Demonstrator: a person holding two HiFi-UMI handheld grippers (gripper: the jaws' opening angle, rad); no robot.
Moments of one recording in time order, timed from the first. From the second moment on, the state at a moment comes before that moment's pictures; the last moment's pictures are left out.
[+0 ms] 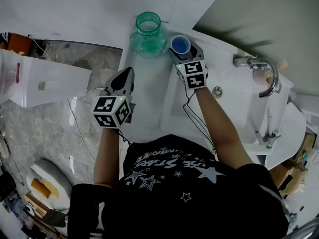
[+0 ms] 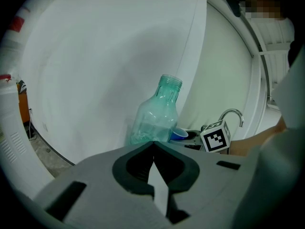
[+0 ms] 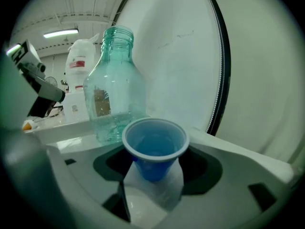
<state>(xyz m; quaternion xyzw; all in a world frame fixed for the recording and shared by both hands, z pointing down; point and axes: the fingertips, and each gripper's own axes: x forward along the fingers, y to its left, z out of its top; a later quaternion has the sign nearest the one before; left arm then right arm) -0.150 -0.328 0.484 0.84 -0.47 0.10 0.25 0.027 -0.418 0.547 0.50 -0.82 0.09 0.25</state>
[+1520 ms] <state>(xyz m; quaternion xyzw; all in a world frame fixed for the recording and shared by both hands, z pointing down) -0.144 -0.178 0.416 0.81 -0.54 0.07 0.19 0.058 -0.284 0.448 0.50 -0.84 0.06 0.21</state>
